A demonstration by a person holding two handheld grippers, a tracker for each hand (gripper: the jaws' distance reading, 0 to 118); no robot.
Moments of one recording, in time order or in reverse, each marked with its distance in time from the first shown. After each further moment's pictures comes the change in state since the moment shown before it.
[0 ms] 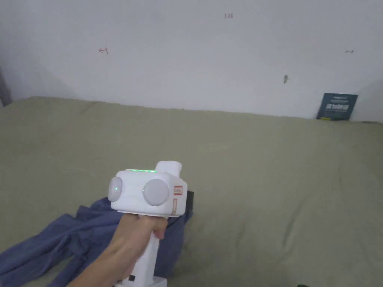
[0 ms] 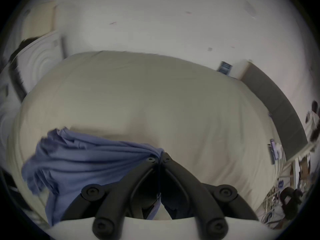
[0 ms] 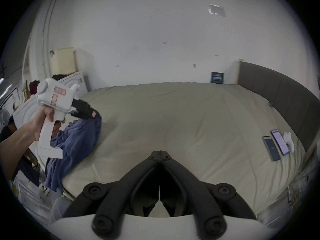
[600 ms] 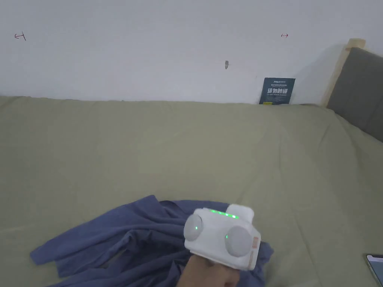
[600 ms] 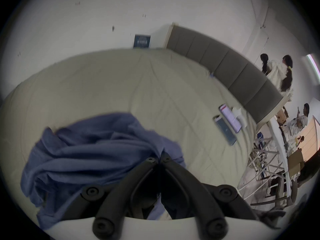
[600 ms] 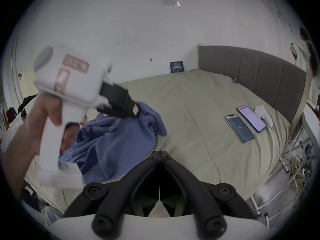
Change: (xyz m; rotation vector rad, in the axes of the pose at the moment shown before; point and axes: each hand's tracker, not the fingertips) left arm 0.199 -0.072 -0.124 -0.277 -0.182 -0.227; right arm 0.087 -0.032 -0.021 -0.072 -0.151 -0.164
